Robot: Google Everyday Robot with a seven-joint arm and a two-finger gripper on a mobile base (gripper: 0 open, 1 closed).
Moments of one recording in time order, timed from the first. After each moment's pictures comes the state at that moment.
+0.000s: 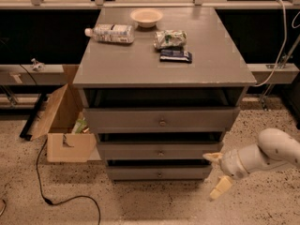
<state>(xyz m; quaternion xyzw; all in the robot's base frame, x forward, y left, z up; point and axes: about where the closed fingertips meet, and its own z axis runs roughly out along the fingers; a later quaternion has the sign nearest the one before) 0.461 -0.210 0.521 -0.56 0.73 0.30 0.24</state>
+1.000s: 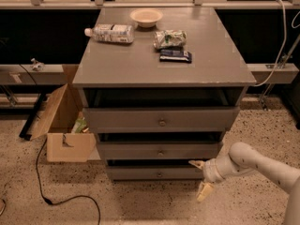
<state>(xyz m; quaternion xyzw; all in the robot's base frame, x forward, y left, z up) 0.511 -0.193 0.363 -0.65 0.67 0.25 0.25</state>
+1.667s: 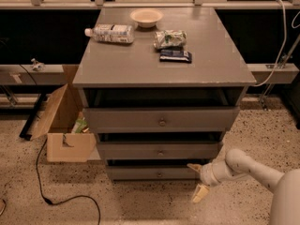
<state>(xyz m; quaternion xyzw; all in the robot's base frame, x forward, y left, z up) 0.526 -0.190 0.306 -0.63 0.69 0.26 0.26</state>
